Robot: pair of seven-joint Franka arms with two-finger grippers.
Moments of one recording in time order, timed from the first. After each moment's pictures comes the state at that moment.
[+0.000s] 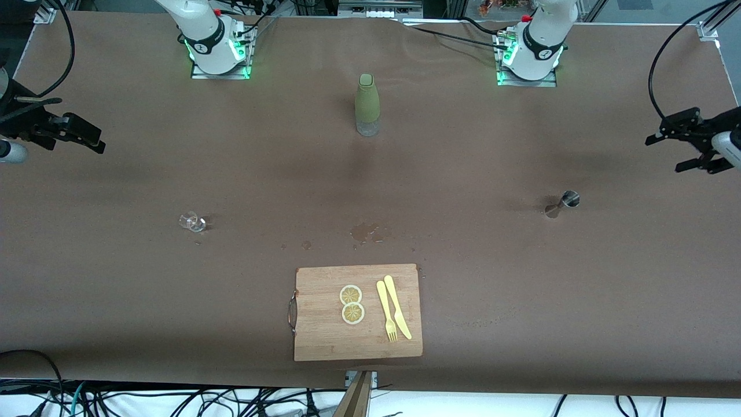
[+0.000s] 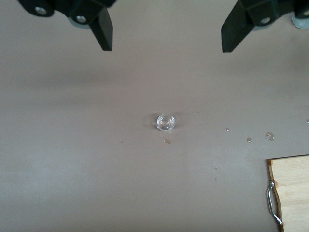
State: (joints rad) left arm 0.54 0.05 -0.20 -1.88 -0.33 1.71 0.99; right arm -0.03 0.01 0.02 -1.62 -0.01 1.62 0.06
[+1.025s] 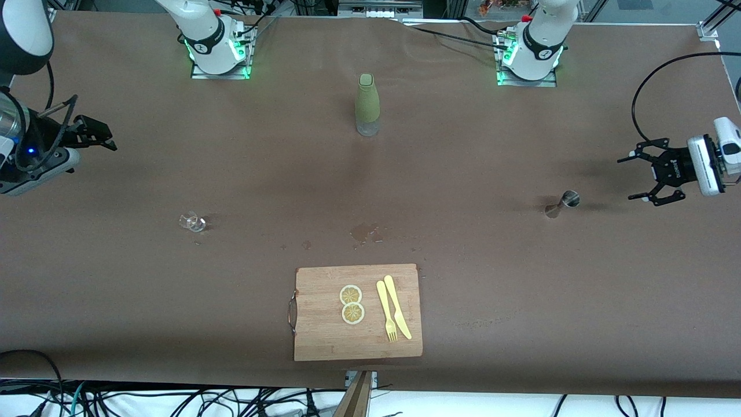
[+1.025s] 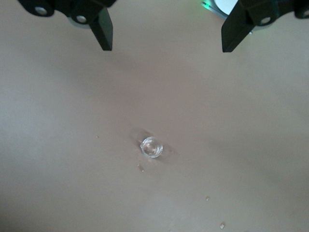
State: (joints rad) left arm 0.64 0.29 -0.15 -1.99 -0.69 1.77 1.96; right arm -0.08 0.12 0.02 -1.63 0.01 1.58 -0.66
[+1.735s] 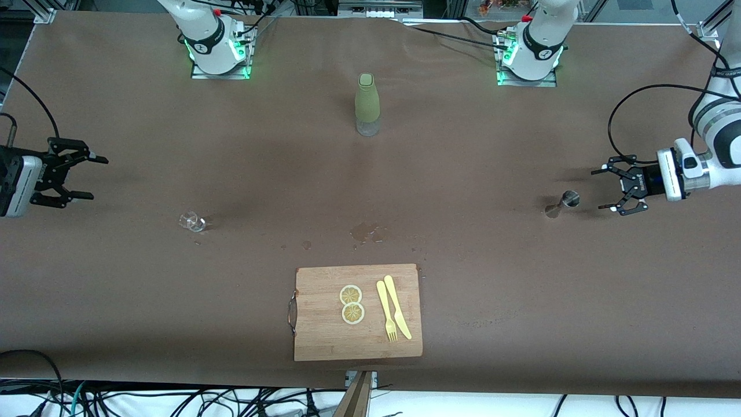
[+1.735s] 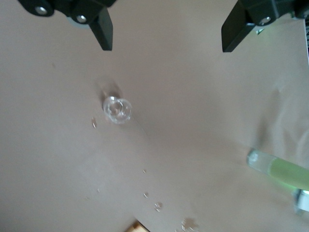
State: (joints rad) left arm 0.66 0.51 -0.14 -1.99 -0.84 1.77 2.33; right arm -0.37 0.38 0.01 -1.64 0.47 1.58 -1.43
